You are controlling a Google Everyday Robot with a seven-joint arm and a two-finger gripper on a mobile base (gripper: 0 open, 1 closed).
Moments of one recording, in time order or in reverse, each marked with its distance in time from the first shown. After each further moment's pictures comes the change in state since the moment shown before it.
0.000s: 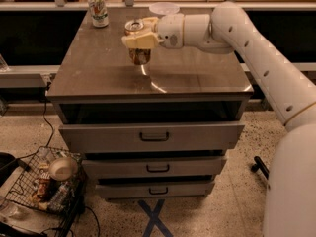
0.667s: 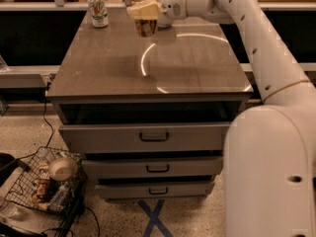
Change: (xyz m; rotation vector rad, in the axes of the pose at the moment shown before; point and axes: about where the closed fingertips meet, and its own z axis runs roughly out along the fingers) arm -0.044 -0.072 -0.007 0.093 0.048 -0.085
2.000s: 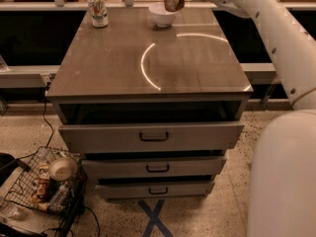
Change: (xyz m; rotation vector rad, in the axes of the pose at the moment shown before) arm -0.024 -0.105 -0.066 0.533 0.031 0.017
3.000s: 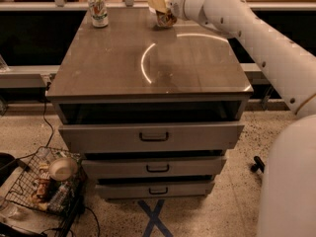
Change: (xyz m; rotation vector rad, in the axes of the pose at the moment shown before) arm 0.043 0.024 0.016 0.102 0.042 0.004
